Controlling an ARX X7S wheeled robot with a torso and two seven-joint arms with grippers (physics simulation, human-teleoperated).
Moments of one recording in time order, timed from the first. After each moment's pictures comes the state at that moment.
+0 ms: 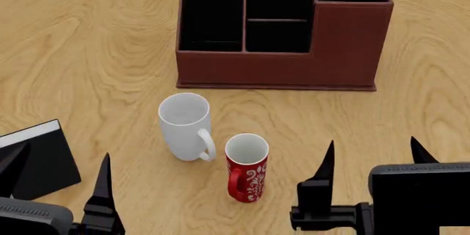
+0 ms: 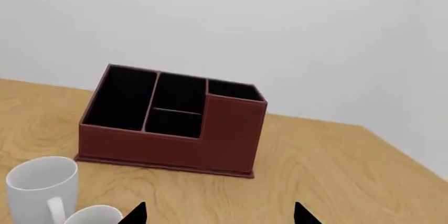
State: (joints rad) left arm -0.11 -0.15 0.14 0.59 -0.06 -0.48 -0.10; right arm 0.27 0.31 0.03 -0.78 0.24 0.98 0.16
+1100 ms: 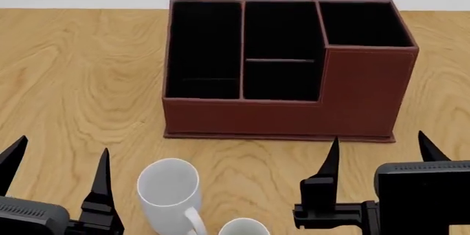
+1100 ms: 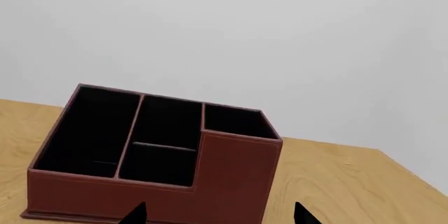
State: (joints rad) left arm -0.12 -0.18 0.17 0.64 -0.10 -0.51 -0.14; right arm 0.28 0.33 0.05 -0.84 0.27 1.03 0.18
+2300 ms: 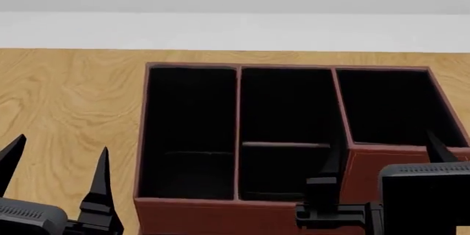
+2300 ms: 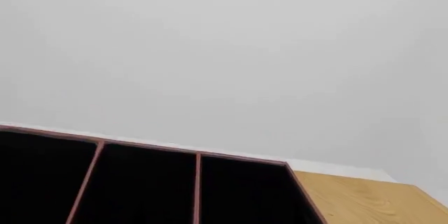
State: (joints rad) left arm -0.12 -0.21 0.19 0.66 -0.13 -0.51 -0.18; right arm 0.29 0.35 0.05 -0.88 0.29 1.06 0.21
